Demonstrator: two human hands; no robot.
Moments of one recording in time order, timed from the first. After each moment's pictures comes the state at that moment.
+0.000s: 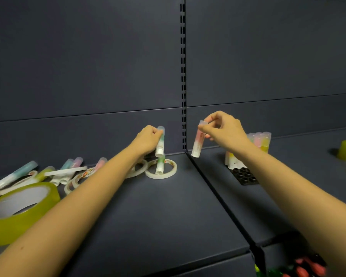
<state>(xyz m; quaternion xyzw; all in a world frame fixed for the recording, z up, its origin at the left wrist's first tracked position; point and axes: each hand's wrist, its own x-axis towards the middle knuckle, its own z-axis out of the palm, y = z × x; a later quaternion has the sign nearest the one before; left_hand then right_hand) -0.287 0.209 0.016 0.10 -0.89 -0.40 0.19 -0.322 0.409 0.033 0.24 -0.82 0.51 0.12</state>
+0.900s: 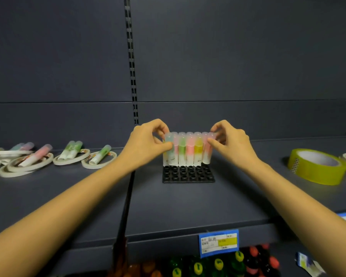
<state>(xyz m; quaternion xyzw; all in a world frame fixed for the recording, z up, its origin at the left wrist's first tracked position) -0.301 0.404 0.006 0.02 -0.89 -0.30 0.34 -0.421 0.595 -0.009 0.33 -0.84 0.37 0.20</state>
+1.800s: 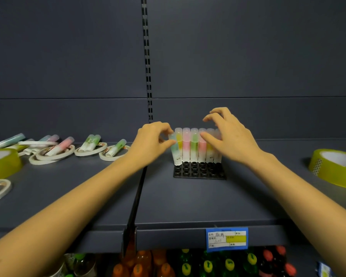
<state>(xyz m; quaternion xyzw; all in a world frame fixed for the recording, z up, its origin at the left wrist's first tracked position) -0.303 0.387 -0.009 0.05 -0.92 -0.16 0.36 -0.411 0.572 0.002 0.43 -0.83 0.23 0.26</state>
